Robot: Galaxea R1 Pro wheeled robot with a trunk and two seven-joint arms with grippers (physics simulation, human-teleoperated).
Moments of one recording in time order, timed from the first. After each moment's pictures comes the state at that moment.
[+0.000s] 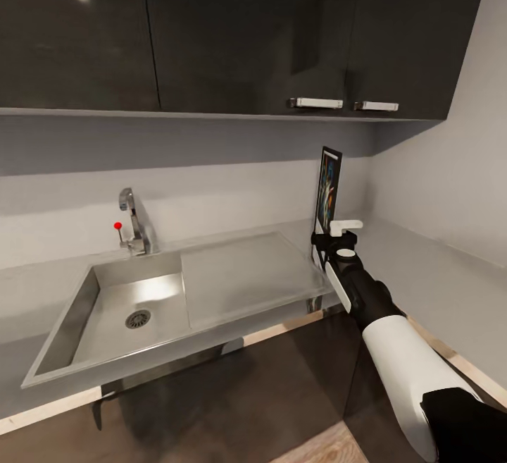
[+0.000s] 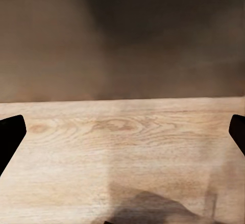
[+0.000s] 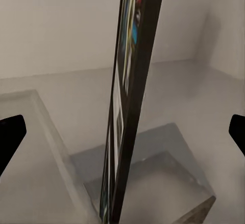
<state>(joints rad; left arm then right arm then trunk) 0.02 0.03 0.28 -0.46 0.10 -0.29 -0.07 -0.94 0.02 0.14 -0.83 -0.01 0.31 -0.28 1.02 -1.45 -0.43</state>
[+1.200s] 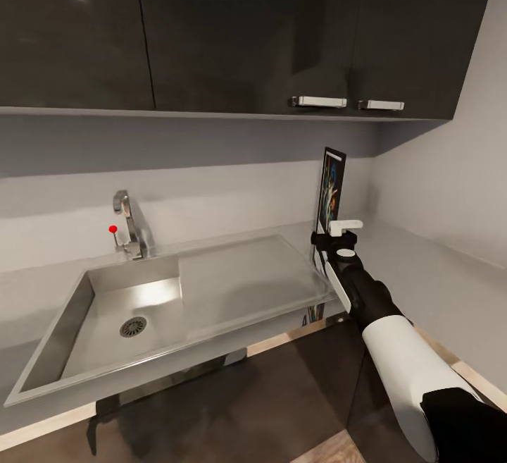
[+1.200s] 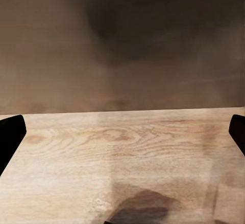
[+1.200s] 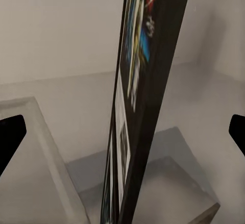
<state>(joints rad) 0.02 0.03 0.28 -0.46 0.10 -0.29 -0.07 -0.94 0.02 0.14 -0.83 -0.01 0.31 -0.28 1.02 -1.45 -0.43</state>
